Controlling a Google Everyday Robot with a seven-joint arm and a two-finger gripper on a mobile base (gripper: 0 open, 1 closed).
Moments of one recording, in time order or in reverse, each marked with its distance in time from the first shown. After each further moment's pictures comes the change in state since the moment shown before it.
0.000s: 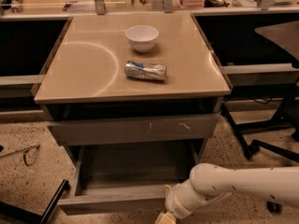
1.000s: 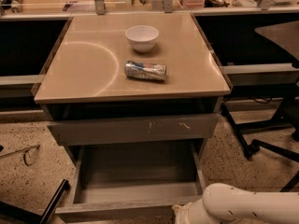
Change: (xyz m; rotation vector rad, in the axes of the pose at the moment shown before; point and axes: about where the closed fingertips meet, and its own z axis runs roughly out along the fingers) arm 0.037 0.050 -0.018 0.025 0.009 0.066
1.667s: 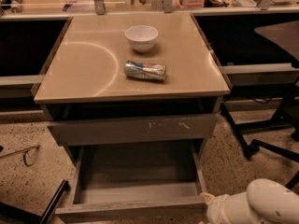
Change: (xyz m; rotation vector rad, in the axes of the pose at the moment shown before) arm 0.020 -0.031 -0.090 0.127 -0.108 0.044
